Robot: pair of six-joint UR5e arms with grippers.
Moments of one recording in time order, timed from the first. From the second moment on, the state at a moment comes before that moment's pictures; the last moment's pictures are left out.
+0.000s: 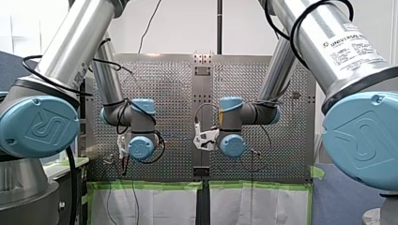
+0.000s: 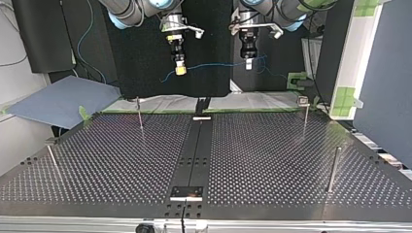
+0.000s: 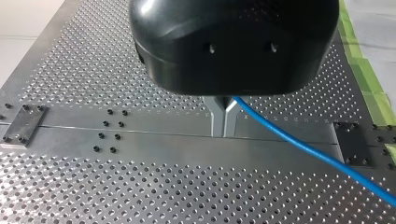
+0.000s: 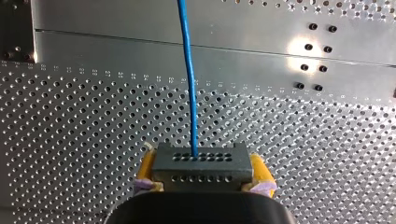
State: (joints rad) left arm -0.55 -1.99 -2.39 -1.89 -2.15 -1.63; right arm 2.37 -1.00 2.02 -1.04 1.83 1.47
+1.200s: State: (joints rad) left arm -0.55 -1.98 -2.40 -1.88 -2.14 -1.63; right arm 2.41 -1.00 2.02 -1.01 1.83 1.47
